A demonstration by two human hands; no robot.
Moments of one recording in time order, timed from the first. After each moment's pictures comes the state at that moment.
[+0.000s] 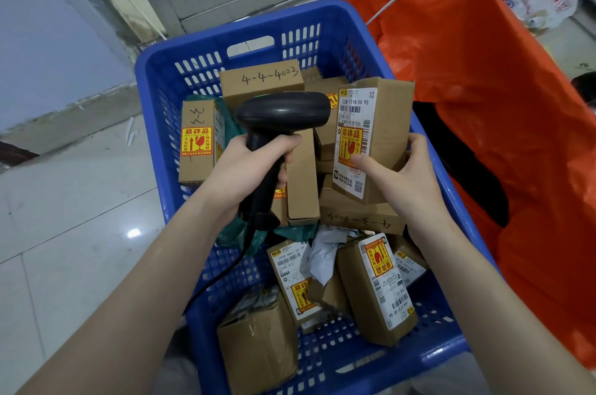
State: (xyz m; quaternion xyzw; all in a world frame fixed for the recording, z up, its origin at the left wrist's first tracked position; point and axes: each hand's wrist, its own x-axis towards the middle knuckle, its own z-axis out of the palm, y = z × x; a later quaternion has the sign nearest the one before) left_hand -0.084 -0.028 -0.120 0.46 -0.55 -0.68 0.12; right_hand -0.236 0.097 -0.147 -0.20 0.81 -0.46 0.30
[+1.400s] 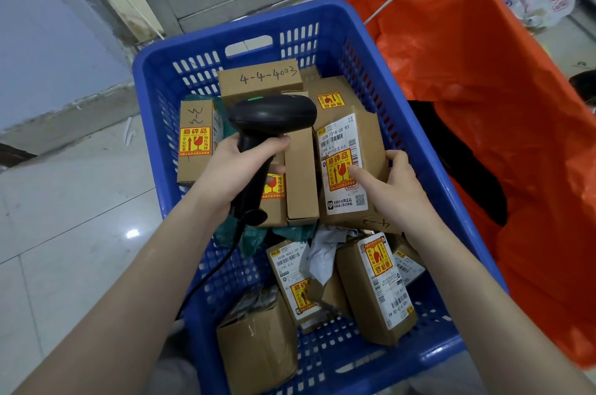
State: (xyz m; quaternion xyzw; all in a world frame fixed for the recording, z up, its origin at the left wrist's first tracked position) left_hand -0.078 -0.035 -0.128 0.50 -0.55 -0.66 0.13; right_hand -0.235 0.101 -0.165 -0.20 0.86 -0.29 0.37
